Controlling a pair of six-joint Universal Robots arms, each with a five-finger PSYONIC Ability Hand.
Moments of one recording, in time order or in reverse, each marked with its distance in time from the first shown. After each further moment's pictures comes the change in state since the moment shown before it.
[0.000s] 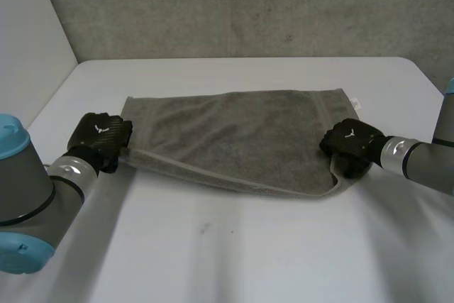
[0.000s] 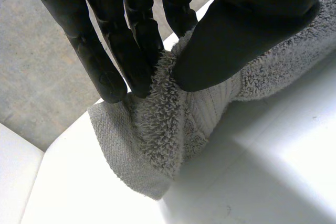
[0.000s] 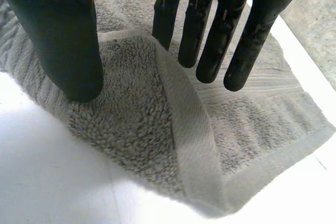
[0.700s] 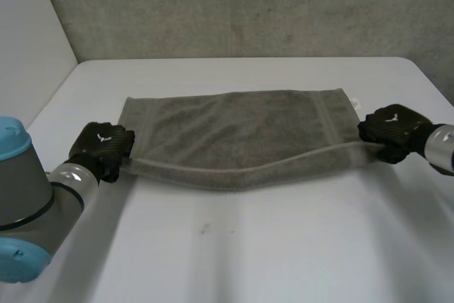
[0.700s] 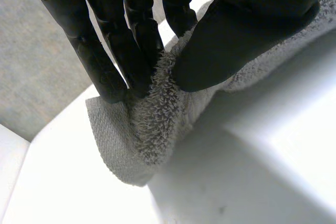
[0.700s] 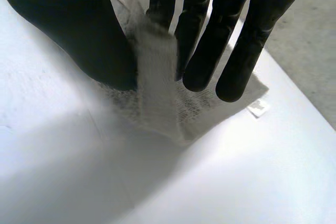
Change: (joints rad) left arm -0.009 0.014 -0.015 -0.067 -0.004 0.006; right arm -0.127 -0.259 0.197 0.000 0.007 0.124; left_hand 0.000 0.000 0.000 0.000 0.000; right_hand 0.422 0.475 0.484 0.494 0.434
